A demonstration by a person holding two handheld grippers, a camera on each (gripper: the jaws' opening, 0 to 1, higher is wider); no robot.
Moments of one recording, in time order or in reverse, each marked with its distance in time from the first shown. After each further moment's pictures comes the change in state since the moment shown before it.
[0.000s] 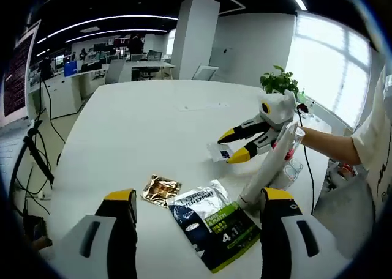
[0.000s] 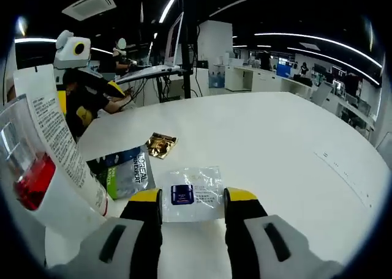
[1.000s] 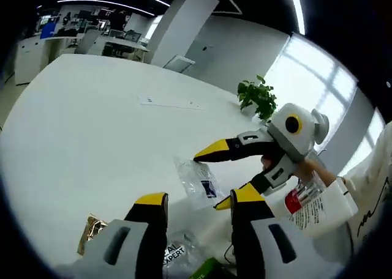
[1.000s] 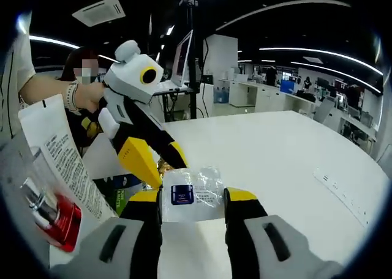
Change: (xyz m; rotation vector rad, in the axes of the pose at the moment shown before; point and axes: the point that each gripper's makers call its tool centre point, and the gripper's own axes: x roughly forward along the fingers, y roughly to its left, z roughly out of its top) left arm 0.115 -0.039 0.026 -0.188 0.064 -0.317; right arm -0.003 0.009 0.039 -0.033 -0.104 0.021
